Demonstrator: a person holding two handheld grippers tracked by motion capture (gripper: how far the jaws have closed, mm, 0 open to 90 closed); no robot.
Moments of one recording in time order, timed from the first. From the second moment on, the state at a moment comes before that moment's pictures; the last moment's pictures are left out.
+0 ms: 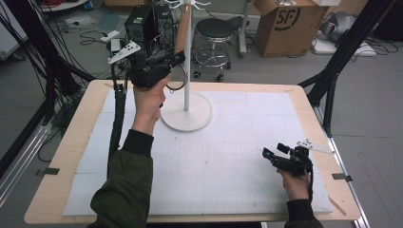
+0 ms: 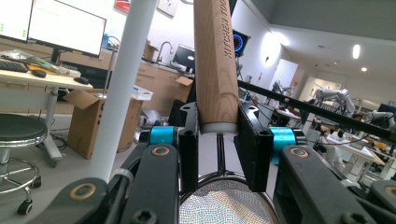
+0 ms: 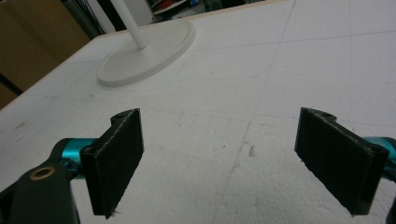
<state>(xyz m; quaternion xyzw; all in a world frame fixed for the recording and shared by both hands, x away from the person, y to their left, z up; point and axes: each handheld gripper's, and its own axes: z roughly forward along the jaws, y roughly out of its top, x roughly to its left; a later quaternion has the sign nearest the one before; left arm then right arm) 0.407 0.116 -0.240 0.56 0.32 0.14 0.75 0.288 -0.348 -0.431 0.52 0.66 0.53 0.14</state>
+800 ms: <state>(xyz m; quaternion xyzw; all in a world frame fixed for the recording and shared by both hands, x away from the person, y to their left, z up) 0.420 0.123 -0.261 0.54 0.34 0.11 0.76 0.281 -0.354 -0.432 0.52 0.65 0.52 0.15</state>
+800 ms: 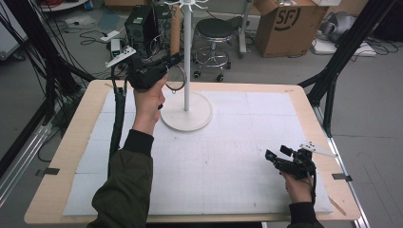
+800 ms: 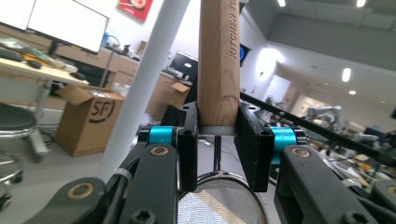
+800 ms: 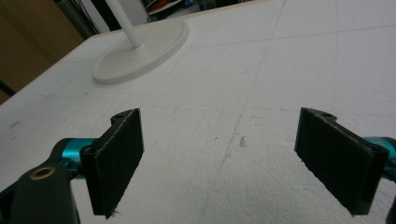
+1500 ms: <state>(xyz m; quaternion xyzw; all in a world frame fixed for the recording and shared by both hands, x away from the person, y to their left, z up) 0.417 0.128 -0.259 0.54 0.36 0.15 0.74 0.282 -0.353 -0.432 0.52 0.65 0.53 0.15</state>
